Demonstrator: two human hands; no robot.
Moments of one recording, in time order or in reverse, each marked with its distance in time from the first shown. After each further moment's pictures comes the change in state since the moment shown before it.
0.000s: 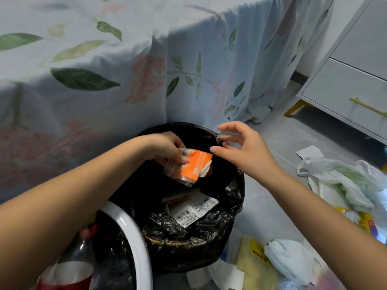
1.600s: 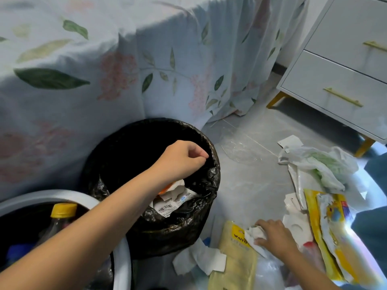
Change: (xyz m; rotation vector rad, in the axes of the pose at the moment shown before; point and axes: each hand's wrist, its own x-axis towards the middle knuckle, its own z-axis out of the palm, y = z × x) left_hand -0.057 0.047 0.085 -0.063 0.246 0.237; right_hand -0.166 0.243 -0.076 -1.068 -0.350 0.522
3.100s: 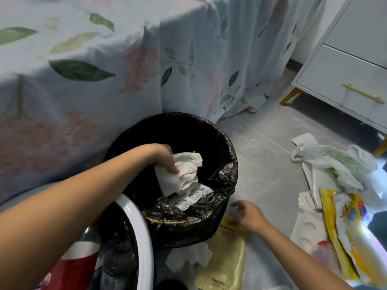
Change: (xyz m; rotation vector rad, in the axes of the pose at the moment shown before) left_hand 0.055 -0.082 -0.051 0.522 -0.335 -0.351; right_hand 0.021 -0.107 -0.033 0.478 -0.128 -0.021
